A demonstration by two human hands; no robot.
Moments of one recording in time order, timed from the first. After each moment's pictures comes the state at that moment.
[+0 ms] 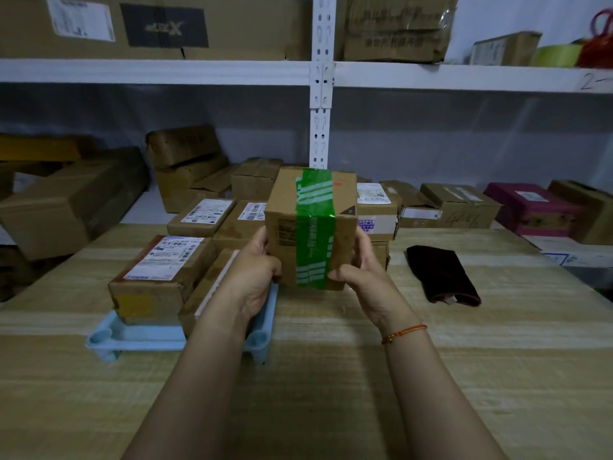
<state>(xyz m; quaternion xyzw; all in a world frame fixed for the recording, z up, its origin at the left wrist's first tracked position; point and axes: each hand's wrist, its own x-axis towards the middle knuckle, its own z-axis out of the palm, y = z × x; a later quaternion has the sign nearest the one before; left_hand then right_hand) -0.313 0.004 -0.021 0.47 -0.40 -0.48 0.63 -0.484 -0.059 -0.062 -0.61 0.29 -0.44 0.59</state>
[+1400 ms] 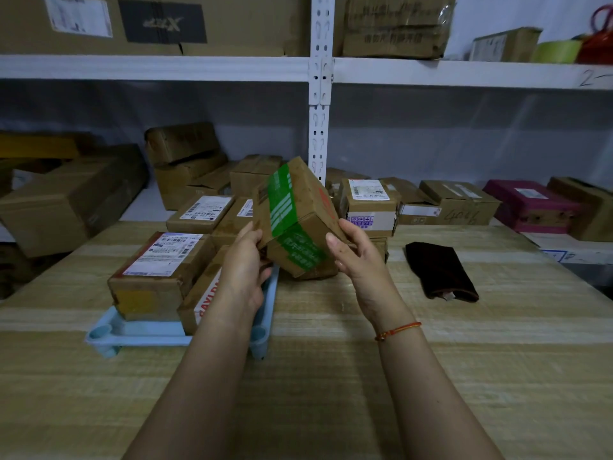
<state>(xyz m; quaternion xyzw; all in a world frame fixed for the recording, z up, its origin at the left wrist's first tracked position) -0.321 0.006 -0.010 0.53 -0.22 -0.45 0.68 -0.475 -0.039 -0.043 -0.58 0.31 -0.50 0.56</state>
